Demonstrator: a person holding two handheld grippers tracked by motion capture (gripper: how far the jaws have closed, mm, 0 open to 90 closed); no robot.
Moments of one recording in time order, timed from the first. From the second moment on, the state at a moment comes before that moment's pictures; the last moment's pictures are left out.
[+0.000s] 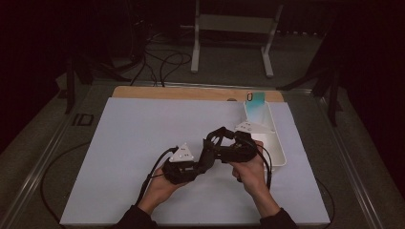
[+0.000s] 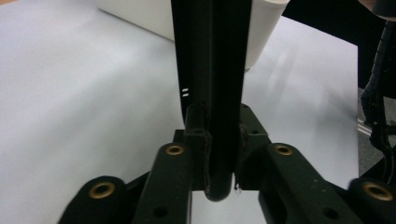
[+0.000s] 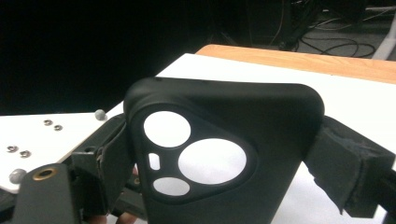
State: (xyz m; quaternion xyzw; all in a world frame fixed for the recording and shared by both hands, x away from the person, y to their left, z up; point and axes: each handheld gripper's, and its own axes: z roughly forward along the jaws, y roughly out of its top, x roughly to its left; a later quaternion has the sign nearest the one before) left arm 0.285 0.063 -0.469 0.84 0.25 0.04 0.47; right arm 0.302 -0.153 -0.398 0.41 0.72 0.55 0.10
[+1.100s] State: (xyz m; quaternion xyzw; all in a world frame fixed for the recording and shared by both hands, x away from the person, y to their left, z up) left arm 0.285 0.098 -0.457 0.81 0.31 0.15 0.48; right arm 0.305 -0.155 -0.401 0.41 0.73 0.54 0.12
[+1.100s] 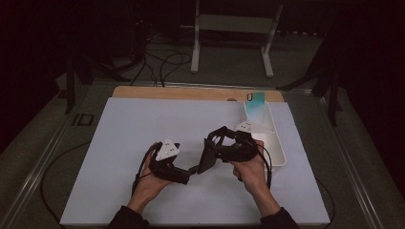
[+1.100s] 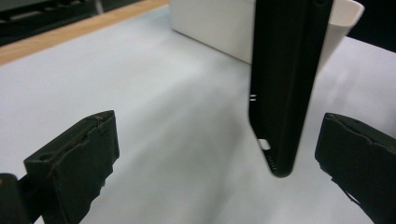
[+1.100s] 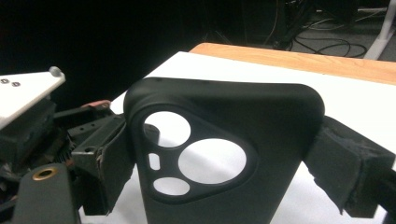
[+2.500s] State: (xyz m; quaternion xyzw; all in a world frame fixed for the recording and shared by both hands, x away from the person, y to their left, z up) left arm 0.248 0.231 -0.486 0.74 0.39 0.23 0.49; right arm 0.349 -0.188 -0.377 0.43 0.72 0.51 0.17
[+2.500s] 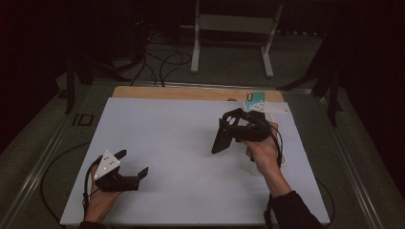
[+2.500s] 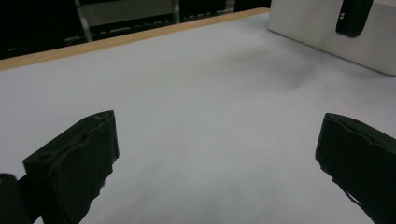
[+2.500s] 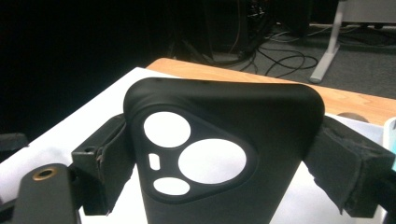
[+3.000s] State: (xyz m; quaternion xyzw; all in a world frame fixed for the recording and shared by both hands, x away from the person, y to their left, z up) left arm 0.245 0.236 -0.490 0.75 0.40 0.24 0.48; right arm 0.385 -0.203 -0.366 0.46 0.71 0.50 0.20
